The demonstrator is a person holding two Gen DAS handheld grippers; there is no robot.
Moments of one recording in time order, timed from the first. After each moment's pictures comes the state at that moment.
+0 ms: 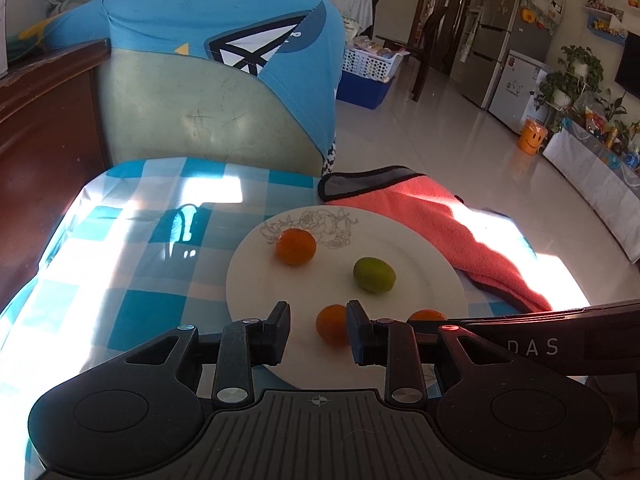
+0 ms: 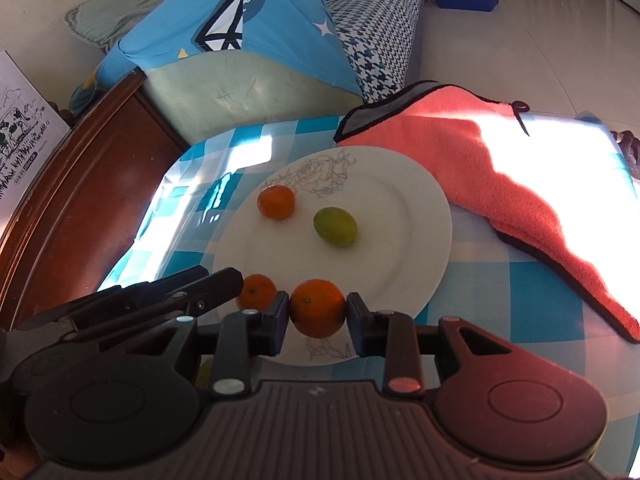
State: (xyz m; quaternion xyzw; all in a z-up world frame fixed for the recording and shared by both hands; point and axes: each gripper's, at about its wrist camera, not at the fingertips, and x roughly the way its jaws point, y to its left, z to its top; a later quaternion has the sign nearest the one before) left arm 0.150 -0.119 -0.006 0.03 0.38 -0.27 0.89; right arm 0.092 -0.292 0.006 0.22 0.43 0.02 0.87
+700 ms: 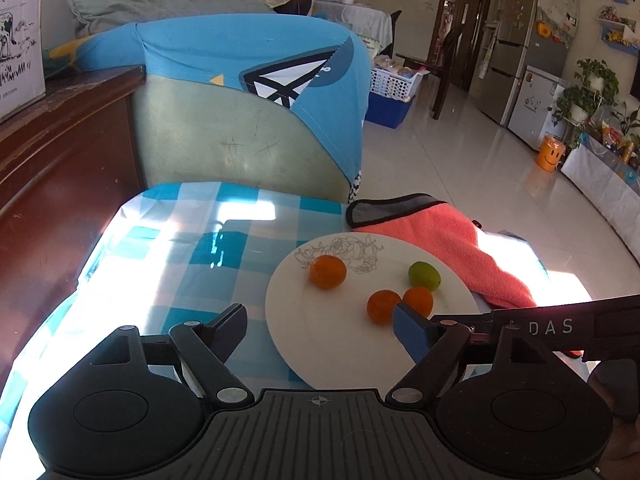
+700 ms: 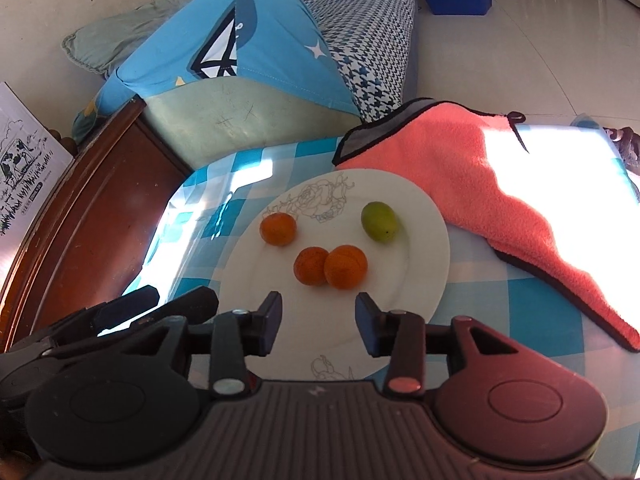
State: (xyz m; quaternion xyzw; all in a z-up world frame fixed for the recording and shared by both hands) left arm 0.142 -0.100 0.019 0.03 0.35 -0.23 0.91; right arm 0.091 -0.299 0.016 0.25 0.41 0.02 0.88
